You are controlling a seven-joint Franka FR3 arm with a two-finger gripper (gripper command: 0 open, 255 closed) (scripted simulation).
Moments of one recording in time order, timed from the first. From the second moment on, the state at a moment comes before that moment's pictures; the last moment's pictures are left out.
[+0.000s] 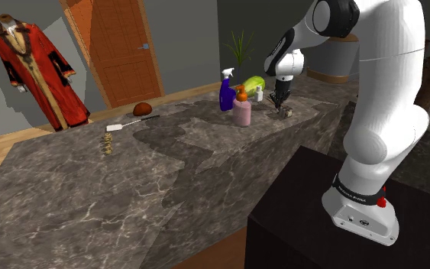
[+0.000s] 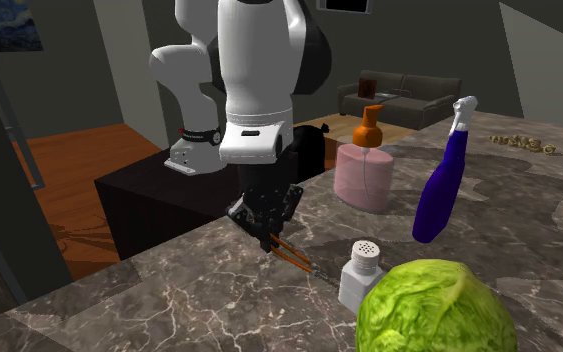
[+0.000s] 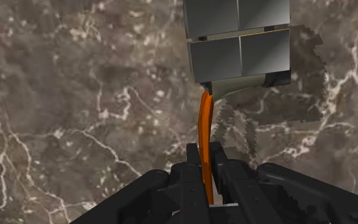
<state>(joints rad) -0.33 0.36 -0.39 -2.08 0.26 2.45 -0.41</state>
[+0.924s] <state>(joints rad) -0.30 0.24 -0.43 -2.04 0.17 2.31 -0.36</state>
